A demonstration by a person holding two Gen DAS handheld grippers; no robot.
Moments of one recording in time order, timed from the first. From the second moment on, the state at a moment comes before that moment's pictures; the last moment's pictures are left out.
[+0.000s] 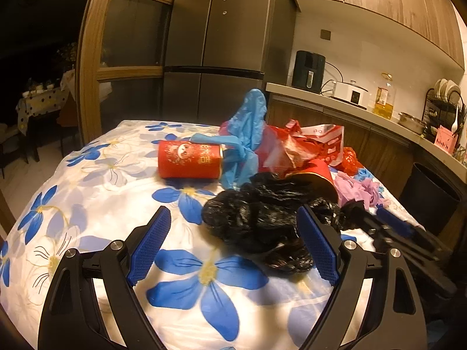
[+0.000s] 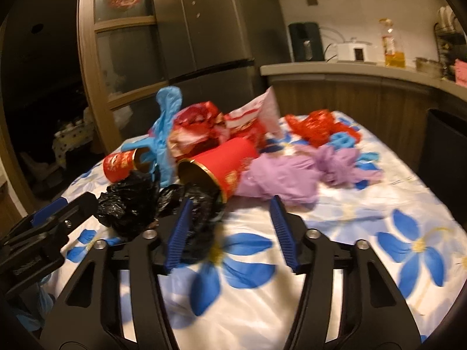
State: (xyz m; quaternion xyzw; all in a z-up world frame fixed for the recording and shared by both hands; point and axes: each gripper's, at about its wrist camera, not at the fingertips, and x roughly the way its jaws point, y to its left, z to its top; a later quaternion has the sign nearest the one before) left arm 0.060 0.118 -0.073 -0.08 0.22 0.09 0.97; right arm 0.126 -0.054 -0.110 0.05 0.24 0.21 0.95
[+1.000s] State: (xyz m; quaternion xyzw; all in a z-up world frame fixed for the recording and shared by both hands) left arm 0.099 0.098 -0.086 -0.07 0.30 0.04 0.95; right arm 0.089 -0.107 -0.074 0.04 0.18 0.19 0.96
